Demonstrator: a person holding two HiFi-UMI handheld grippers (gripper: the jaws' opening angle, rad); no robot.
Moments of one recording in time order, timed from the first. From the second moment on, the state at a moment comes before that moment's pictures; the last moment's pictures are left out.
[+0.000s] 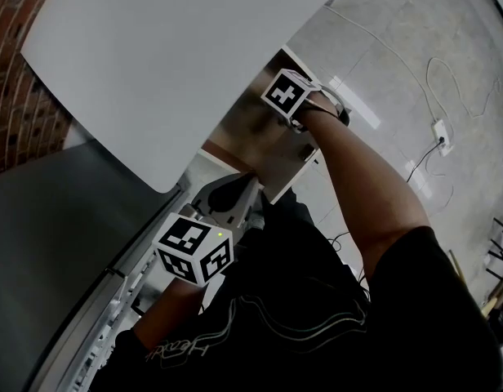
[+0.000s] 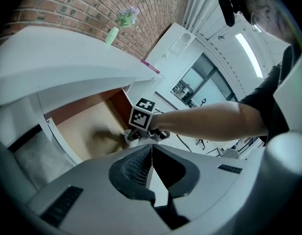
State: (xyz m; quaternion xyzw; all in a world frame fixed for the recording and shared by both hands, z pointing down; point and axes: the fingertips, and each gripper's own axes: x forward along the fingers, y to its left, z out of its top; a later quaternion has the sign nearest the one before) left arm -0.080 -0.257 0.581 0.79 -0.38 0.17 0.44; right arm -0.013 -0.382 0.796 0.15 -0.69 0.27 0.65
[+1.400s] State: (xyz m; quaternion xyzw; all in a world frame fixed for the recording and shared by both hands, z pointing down) left arm -0.074 -0.148 0.319 0.88 -0.35 0.12 0.31; right arm -0.005 -0.207 0.338 0.30 -0.90 0.19 0.27
